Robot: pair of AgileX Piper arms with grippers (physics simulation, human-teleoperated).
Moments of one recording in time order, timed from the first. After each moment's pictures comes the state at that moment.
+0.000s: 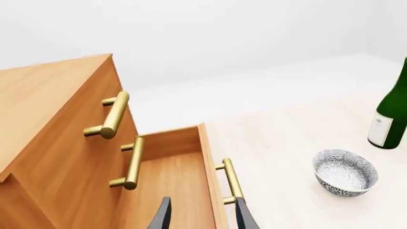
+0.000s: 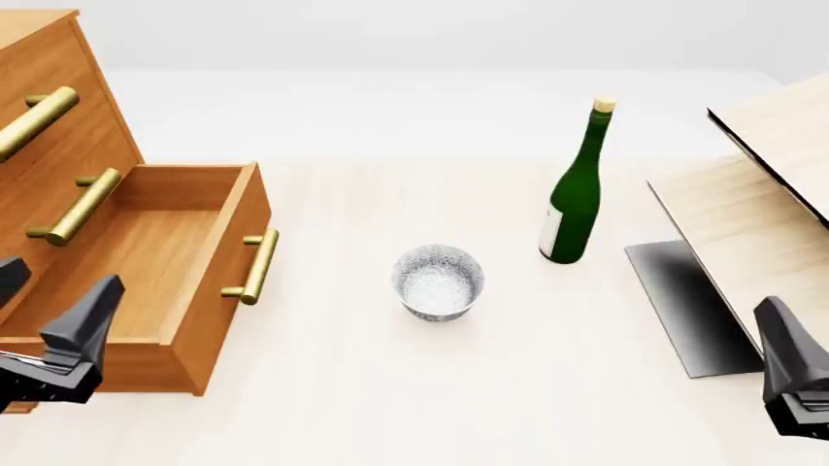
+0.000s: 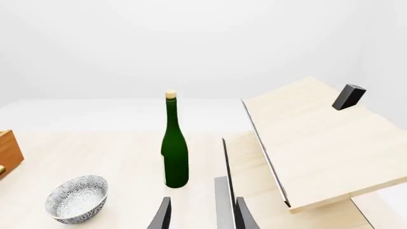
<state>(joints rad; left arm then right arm) -0.12 0.32 -0.09 -0.13 0.12 0.00 0.01 -0.01 0.00 0.00</state>
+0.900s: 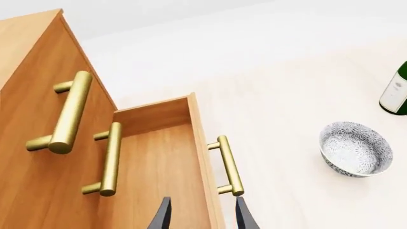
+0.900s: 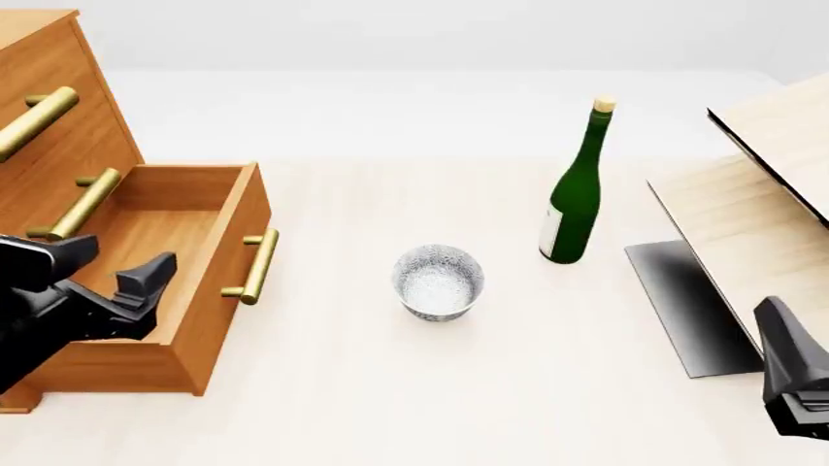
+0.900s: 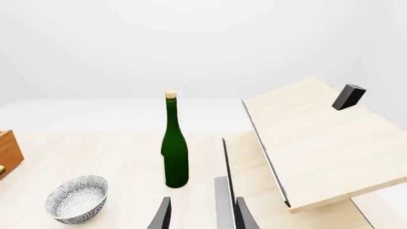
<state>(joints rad) -0.14 0.76 -0.25 -0.13 0.13 0.00 0.01 -0.01 0.00 0.00</state>
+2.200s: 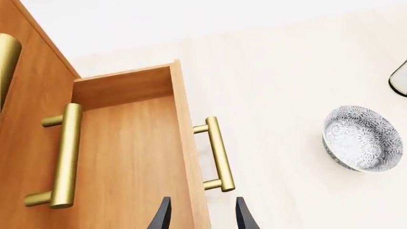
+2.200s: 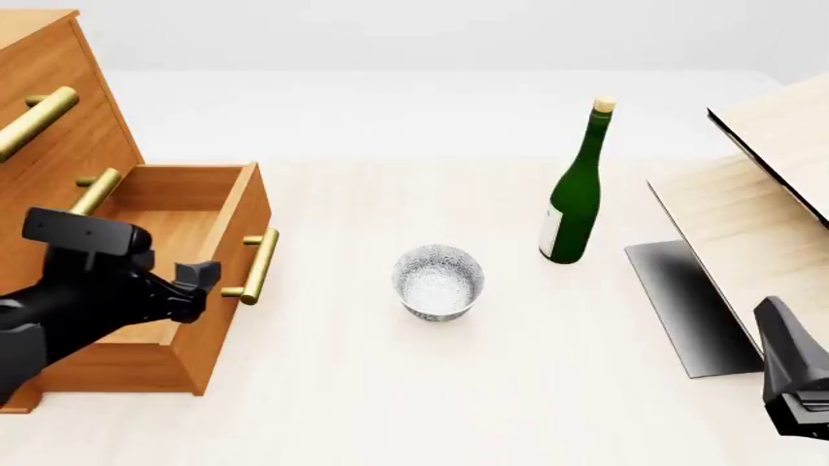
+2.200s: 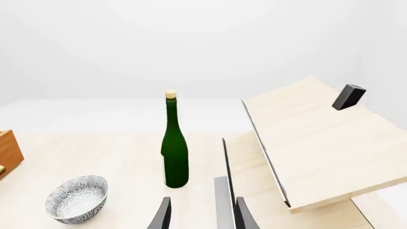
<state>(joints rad) -0.17 1.09 -0.36 -0.13 0.04 0.00 0.01 -0.01 0.00 0.00</state>
